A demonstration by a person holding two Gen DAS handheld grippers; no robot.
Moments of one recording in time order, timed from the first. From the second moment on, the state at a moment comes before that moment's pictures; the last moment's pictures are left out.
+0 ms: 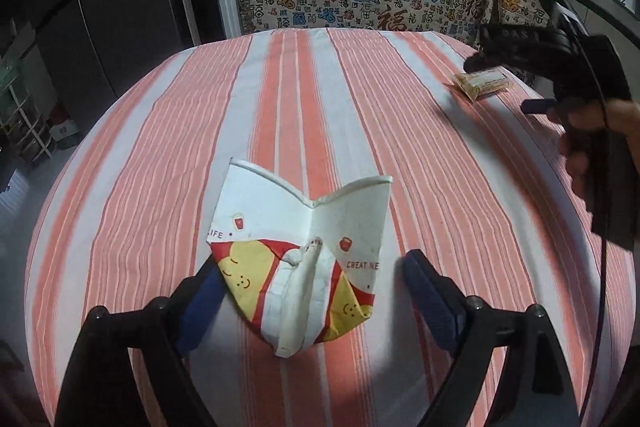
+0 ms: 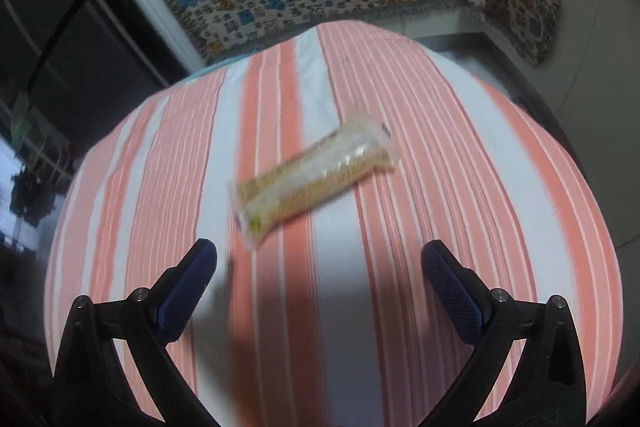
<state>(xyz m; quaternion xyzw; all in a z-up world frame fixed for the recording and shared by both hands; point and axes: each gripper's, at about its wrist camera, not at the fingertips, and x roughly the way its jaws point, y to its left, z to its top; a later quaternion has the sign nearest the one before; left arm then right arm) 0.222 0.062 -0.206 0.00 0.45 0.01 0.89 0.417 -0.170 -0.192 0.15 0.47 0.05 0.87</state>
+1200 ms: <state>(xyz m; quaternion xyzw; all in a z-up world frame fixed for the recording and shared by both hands) 0.195 0.083 -0.183 -0.02 0.44 -0.12 0.89 0.205 -0.171 -0.175 -0.03 0.49 0.26 0.83</state>
